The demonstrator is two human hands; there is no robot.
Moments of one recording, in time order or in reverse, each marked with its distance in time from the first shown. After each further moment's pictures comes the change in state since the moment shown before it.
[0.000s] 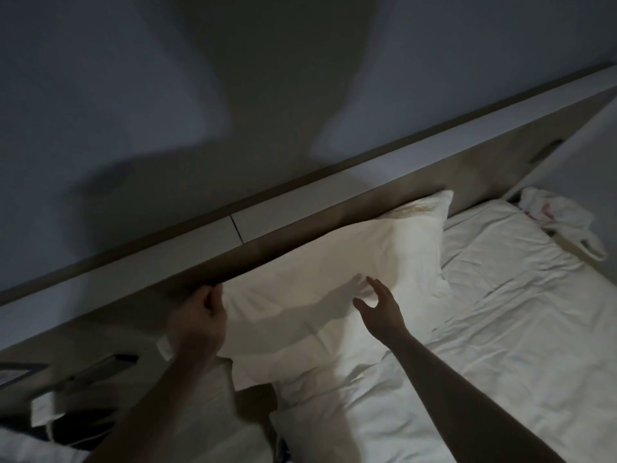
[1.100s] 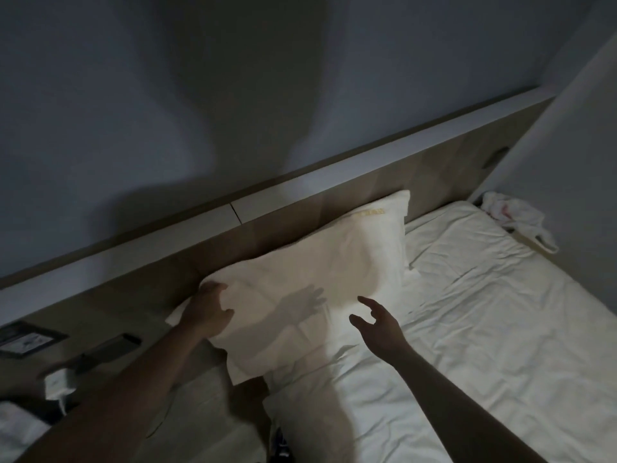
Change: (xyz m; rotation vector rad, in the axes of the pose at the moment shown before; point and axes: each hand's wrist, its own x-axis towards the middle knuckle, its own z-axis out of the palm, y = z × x) left_hand -0.009 -0.050 0.015 0.128 -0.704 0.002; right_hand -0.140 0.008 -0.036 0.102 -0.053 0.063
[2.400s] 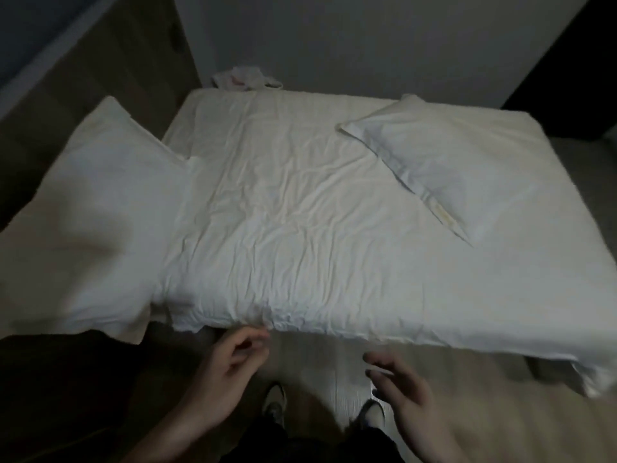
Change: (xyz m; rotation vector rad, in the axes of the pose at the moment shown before) left_hand -0.522 0.035 0.135 -0.262 -0.722 0.749; right_hand -0.676 0.233 0.151 0.890 0.732 0.472
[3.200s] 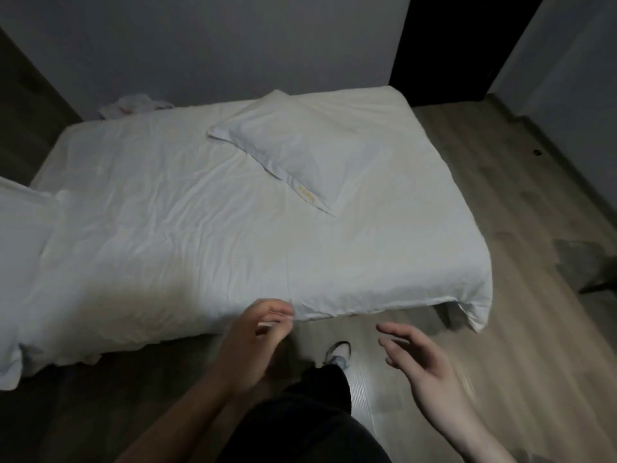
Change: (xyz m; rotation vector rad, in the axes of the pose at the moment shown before) left_hand -0.037 0.183 0.452 0.045 -0.145 0.149; right_hand -0.056 0.107 -0.444 0.158 0.167 -0.140
